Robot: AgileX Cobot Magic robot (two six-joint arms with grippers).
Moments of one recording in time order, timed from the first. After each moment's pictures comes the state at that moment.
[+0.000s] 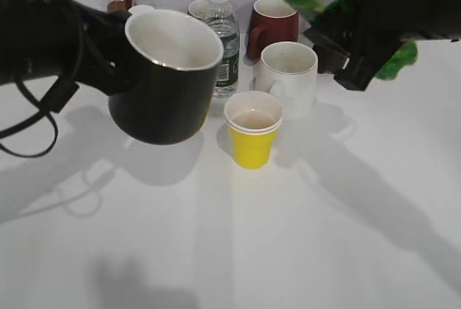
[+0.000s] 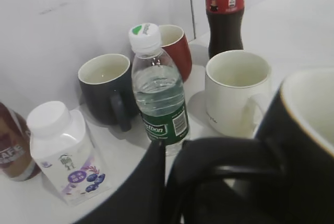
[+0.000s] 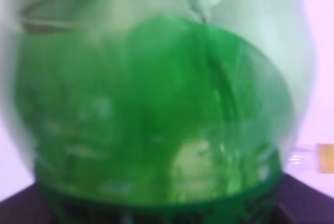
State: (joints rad) left arm -0.56 1.28 -0.70 0.44 -0.20 -0.24; right arm 0.60 1.33 -0.91 -0.35 0.13 -0.39
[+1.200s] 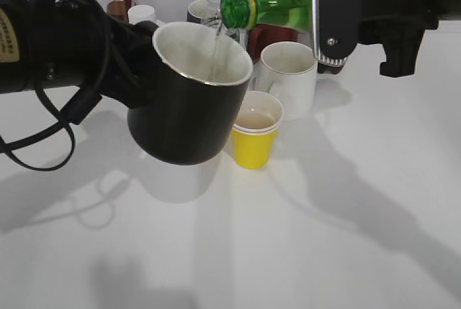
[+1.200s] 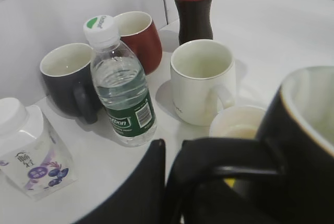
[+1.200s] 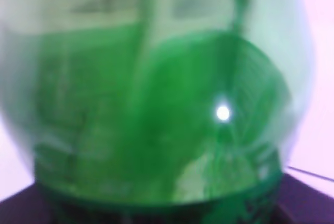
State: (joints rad) left arm -0.68 1.28 -0.76 0.39 -0.05 -0.24; right arm 0.71 1.33 -0.96 -1.00 0.35 -0.40
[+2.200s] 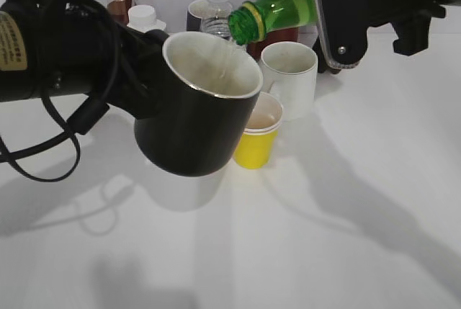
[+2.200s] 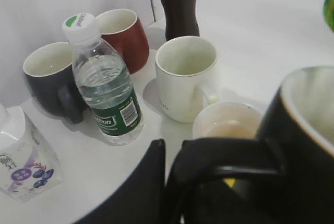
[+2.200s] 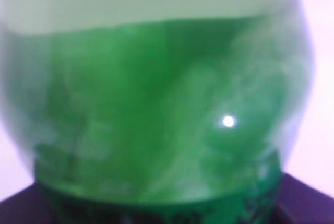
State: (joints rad) left arm -0.71 1.28 -0.76 0.39 -0.04 -0.24; right arm 0.71 1.33 -0.96 -1.25 0.33 -0.41
